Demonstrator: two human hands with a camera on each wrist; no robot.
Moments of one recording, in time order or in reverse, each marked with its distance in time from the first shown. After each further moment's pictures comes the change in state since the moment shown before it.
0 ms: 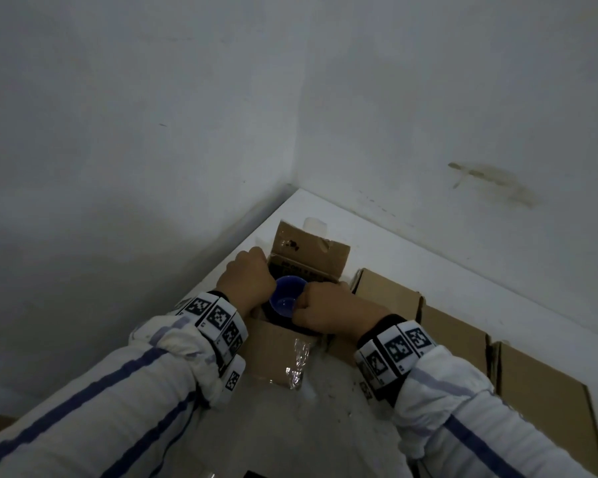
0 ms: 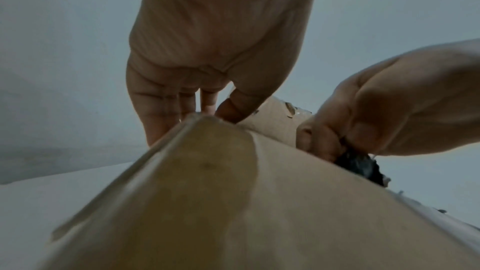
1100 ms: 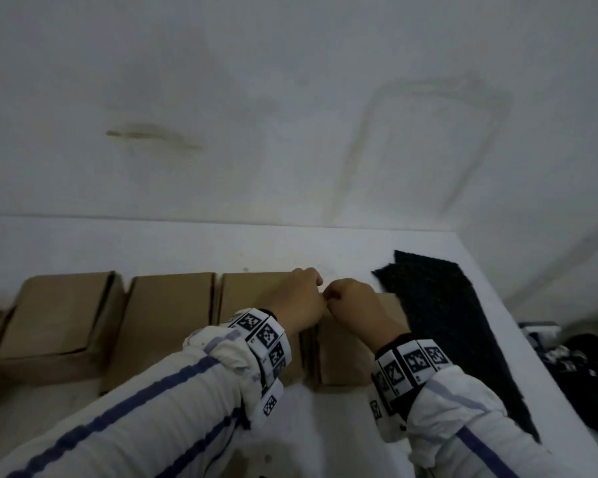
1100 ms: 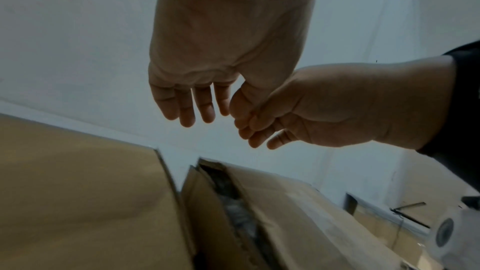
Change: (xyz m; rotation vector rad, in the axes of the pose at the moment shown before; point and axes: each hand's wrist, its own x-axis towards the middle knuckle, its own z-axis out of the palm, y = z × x) left_hand -0.192 0.377 0.304 0.115 -0.505 0.656; right_hand -0.350 0.326 0.124 0.475 0.633 0.721
